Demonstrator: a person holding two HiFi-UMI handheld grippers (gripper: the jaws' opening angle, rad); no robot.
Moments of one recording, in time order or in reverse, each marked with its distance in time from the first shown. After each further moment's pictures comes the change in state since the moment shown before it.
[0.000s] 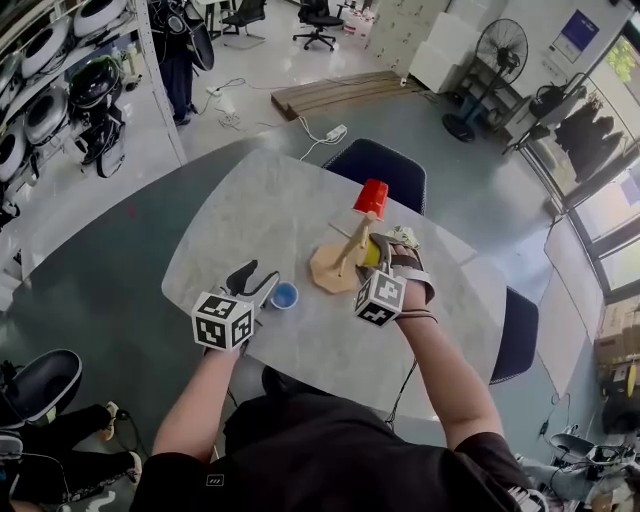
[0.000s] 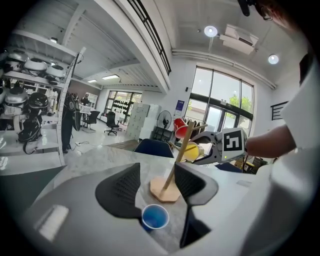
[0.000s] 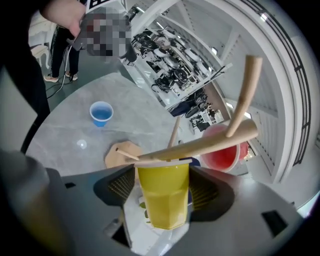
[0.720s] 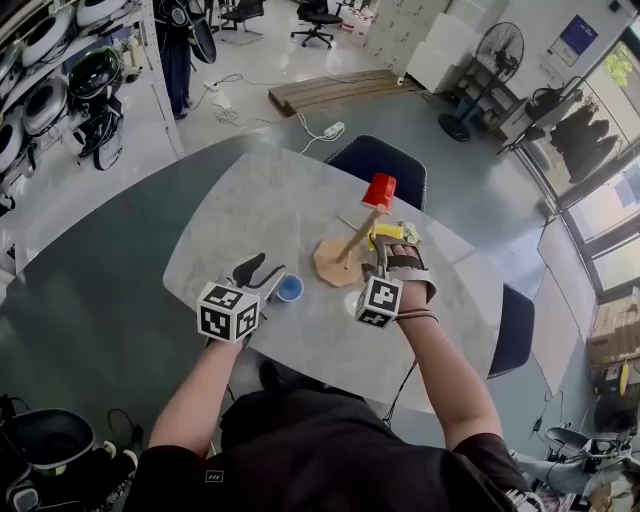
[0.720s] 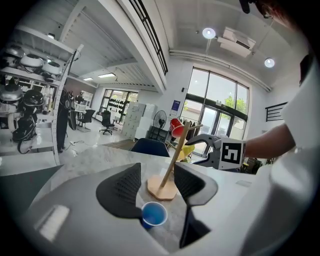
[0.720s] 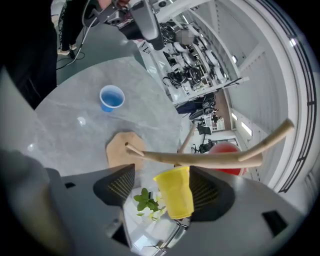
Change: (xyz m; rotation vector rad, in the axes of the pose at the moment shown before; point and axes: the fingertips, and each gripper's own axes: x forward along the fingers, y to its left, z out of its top) left arm -0.007 0.000 -0.002 0.006 0.004 -0.061; right arm -0.001 0.017 0.004 -0.214 0.090 -0.060
